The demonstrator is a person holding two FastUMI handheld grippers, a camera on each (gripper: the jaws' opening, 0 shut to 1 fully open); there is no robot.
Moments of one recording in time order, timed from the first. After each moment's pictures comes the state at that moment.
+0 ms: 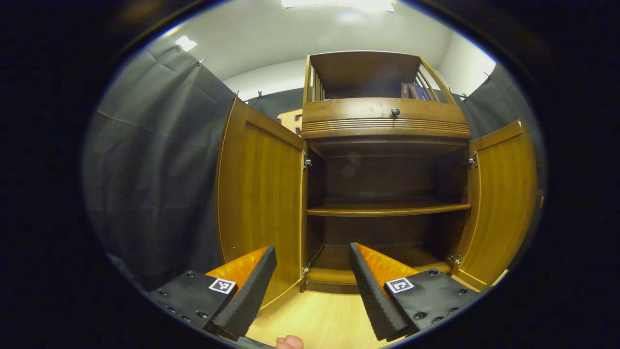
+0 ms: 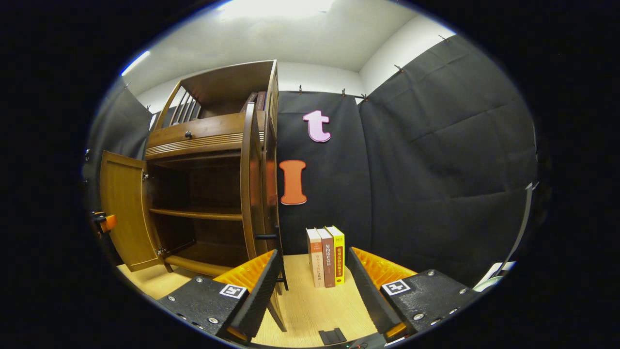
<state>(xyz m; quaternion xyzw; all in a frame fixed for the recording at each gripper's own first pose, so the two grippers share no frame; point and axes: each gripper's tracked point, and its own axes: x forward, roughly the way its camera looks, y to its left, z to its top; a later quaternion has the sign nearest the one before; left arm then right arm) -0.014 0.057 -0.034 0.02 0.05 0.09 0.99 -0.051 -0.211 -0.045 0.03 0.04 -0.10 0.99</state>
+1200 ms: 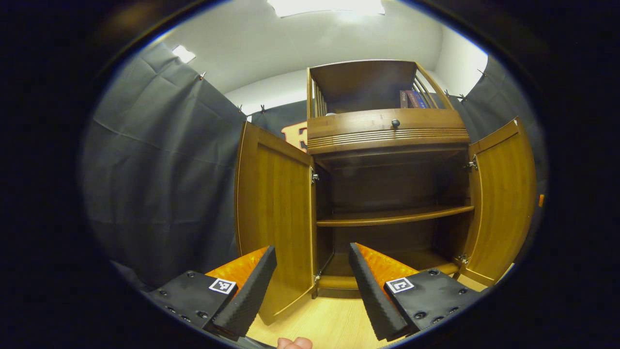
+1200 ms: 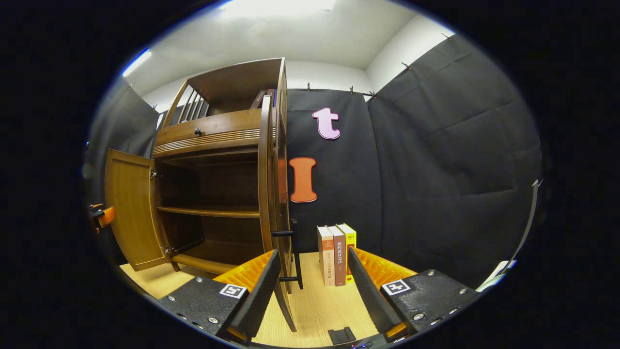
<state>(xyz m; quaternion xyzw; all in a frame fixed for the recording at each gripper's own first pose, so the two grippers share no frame) -0.030 0.068 -0.005 0.04 0.00 0.10 0.99 -0.043 -0.194 -0.049 0.03 0.04 -0.08 1.00</state>
